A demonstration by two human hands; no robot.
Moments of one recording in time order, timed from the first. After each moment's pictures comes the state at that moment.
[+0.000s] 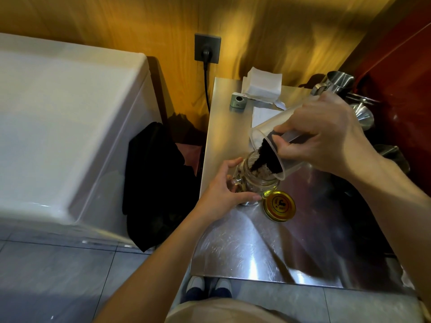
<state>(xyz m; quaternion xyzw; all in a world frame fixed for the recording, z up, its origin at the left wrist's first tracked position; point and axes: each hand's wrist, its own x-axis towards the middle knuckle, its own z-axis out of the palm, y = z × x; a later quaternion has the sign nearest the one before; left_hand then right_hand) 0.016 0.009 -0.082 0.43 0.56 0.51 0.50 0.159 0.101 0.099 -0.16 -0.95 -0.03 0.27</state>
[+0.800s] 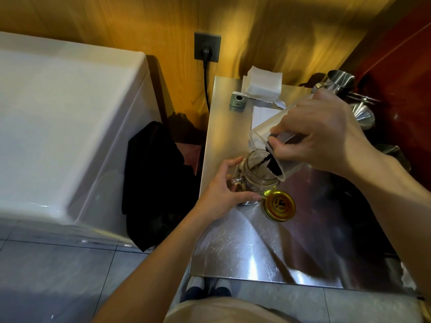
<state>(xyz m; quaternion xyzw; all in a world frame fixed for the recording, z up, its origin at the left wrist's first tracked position) 0.016 0.009 -0.080 0.43 0.56 0.50 0.50 0.153 0.102 0.102 -0.15 -0.96 -0.05 0.22</state>
